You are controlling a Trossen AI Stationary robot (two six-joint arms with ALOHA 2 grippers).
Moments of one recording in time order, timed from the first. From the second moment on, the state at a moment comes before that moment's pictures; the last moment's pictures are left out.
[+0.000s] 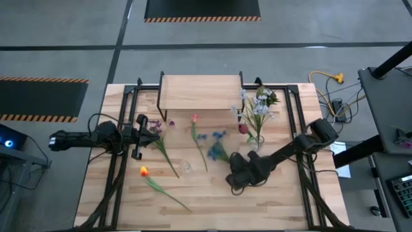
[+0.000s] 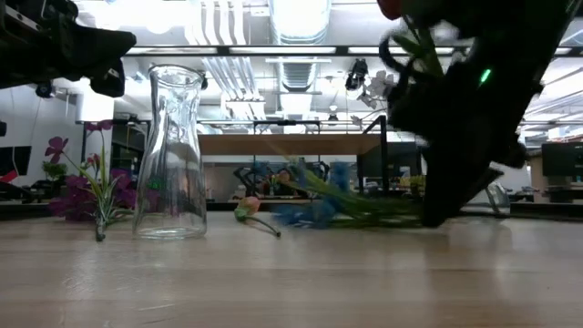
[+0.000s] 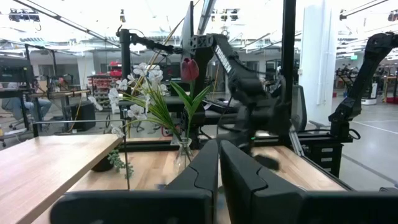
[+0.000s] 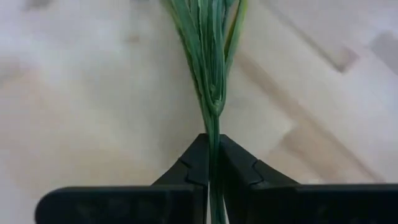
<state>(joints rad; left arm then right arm) -0.01 0.05 0.03 0.18 0.05 0.01 0.46 1.85 1.07 -0.60 0.43 1.23</state>
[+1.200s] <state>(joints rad) -0.01 0.05 0.03 0.18 0.05 0.01 0.88 1.40 0.92 -0.35 1.06 0.63</state>
